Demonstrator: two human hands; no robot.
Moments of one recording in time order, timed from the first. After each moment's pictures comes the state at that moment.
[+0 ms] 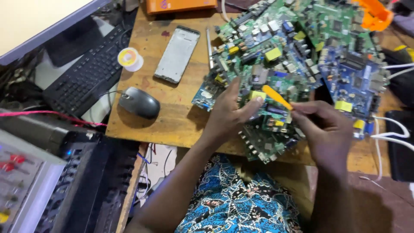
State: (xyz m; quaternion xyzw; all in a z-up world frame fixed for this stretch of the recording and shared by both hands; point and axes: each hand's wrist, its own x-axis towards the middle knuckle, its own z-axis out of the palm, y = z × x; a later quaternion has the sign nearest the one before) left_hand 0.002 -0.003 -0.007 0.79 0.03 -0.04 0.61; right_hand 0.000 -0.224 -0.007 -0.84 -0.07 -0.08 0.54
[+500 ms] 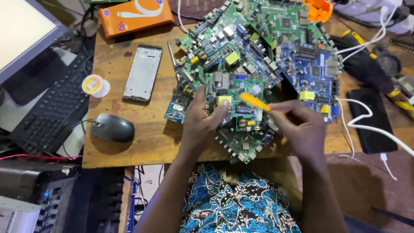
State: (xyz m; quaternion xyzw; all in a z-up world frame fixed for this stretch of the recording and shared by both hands) left_hand 0.005 0.000 -0.046 0.76 0.01 0.04 0.65; right_hand -0.010 -0.241 -0.016 -0.82 -0.01 -0.09 0.56
